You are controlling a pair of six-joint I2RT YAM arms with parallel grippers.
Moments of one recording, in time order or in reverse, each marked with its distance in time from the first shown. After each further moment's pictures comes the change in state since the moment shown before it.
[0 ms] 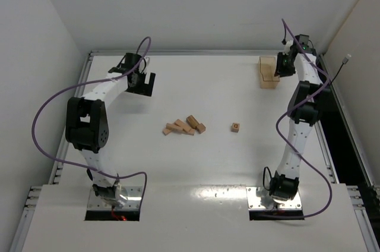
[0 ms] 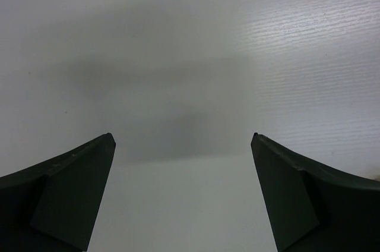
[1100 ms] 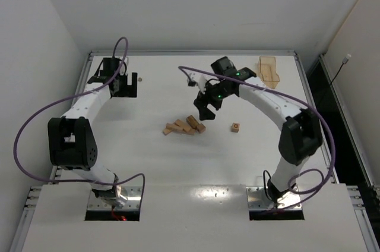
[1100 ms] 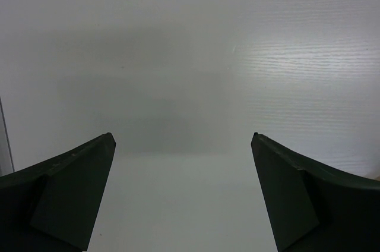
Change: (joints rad) left arm 0.112 -0.237 -0.184 0.051 0.003 -0.034; right arm 0.756 -0.745 -0.736 -0.022 -0.376 -0.446
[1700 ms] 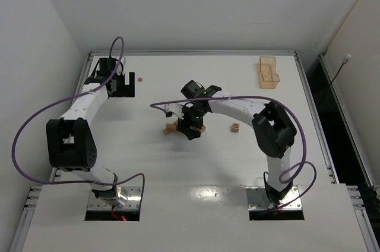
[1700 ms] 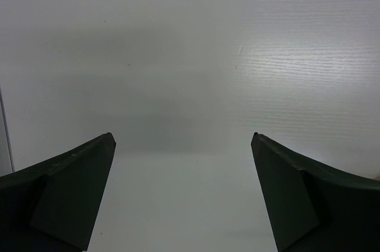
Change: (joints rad) left arm 0.048 -0.016 -0.008 -0.002 0.026 -0.004; right arm 0.255 0.237 -0.027 0.061 0.114 -0.107
